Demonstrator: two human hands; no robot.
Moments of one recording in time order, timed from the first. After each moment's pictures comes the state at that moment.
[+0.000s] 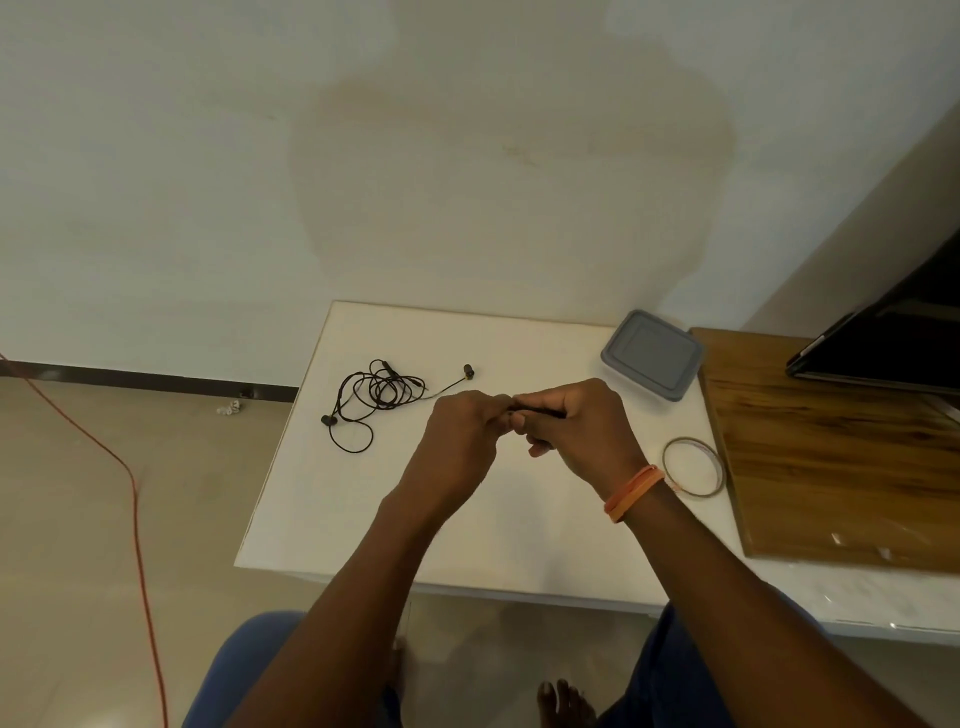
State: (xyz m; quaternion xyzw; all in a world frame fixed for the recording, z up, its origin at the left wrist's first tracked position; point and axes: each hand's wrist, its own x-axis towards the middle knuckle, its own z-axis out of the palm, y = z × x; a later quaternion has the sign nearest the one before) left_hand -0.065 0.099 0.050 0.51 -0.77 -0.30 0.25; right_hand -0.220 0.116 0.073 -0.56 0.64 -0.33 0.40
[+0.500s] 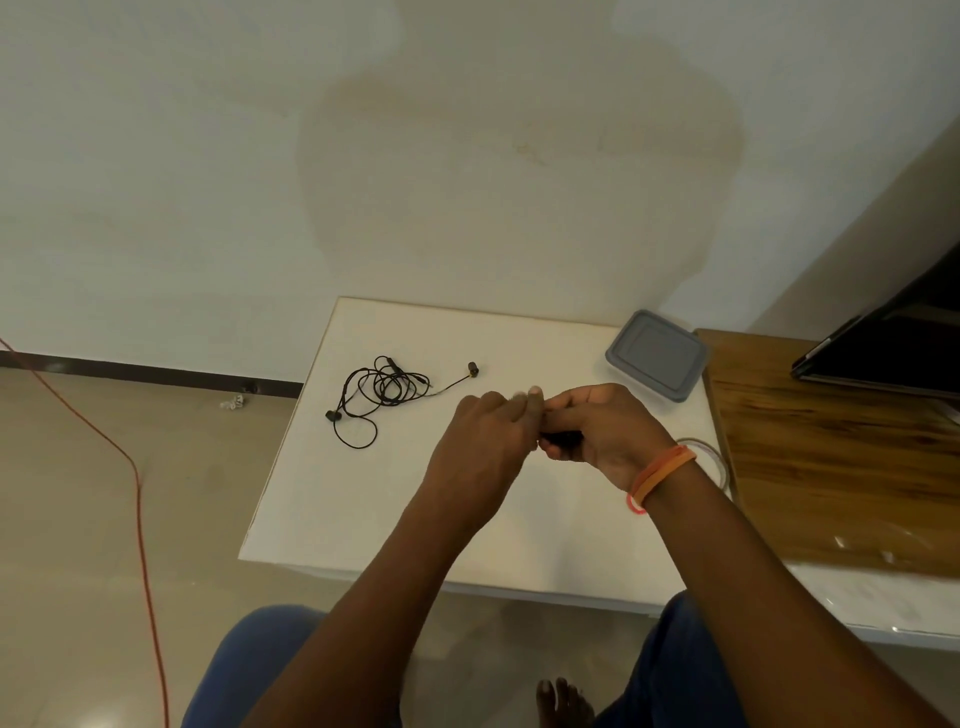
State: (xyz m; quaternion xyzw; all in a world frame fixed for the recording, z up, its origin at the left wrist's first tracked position) left_hand -0.071 0.115 0.040 0.44 -0.88 -0.06 0.18; right_hand -0.233 0.111 0.081 -0.36 0.61 -0.35 0.61
